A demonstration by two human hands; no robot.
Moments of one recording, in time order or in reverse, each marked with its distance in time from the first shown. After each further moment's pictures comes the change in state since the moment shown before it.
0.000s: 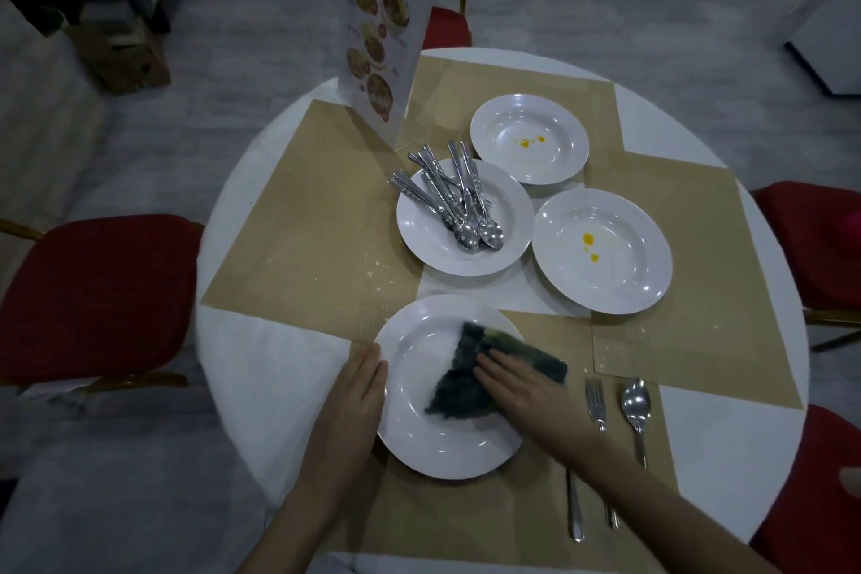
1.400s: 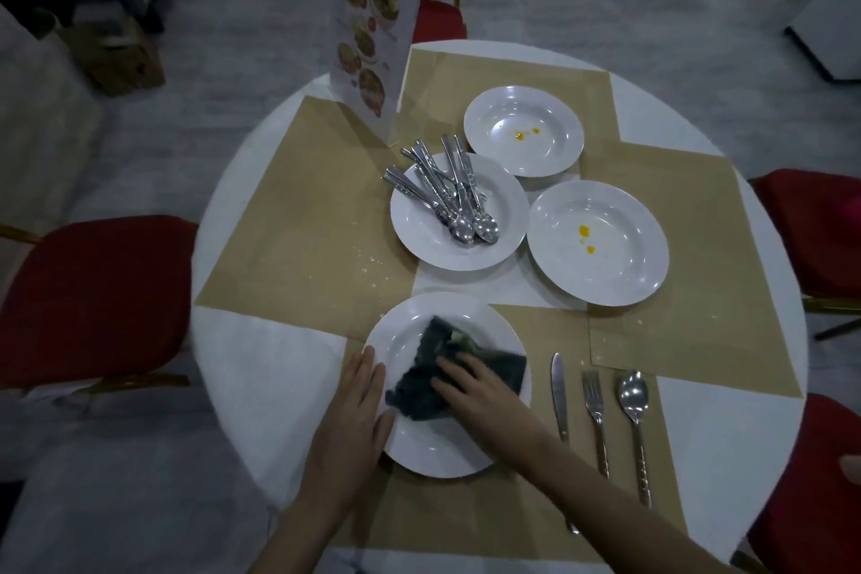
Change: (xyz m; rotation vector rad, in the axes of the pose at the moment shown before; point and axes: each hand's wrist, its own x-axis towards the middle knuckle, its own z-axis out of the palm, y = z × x) left_hand -0.008 0.012 -0.002 0.060 -0.096 -0.075; right_hand 0.022 -0.039 0.025 0.161 0.001 -0.037
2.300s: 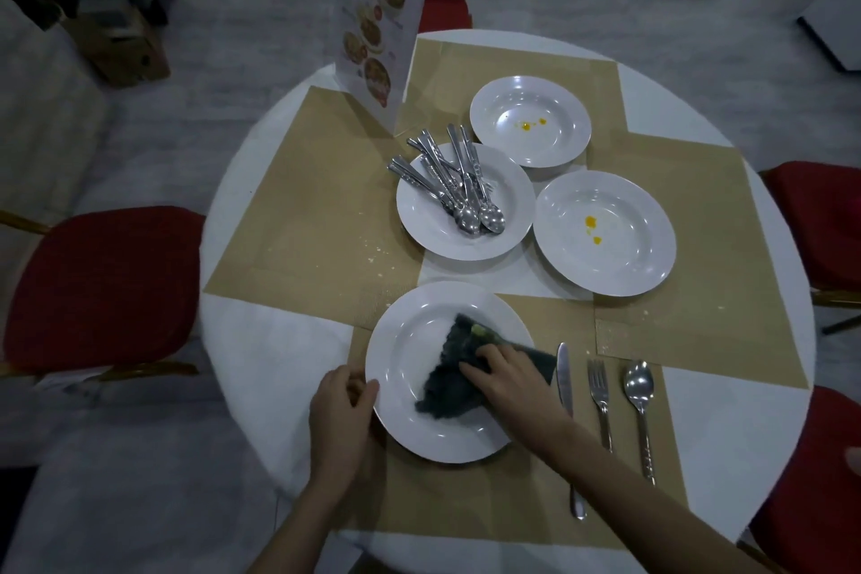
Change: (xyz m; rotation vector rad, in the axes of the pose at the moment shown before) left_hand 0.001 0.002 -0.006 -0.578 0.207 -0.531; right_hand -0.010 0.013 -0.012 -0.075 -0.025 0.141
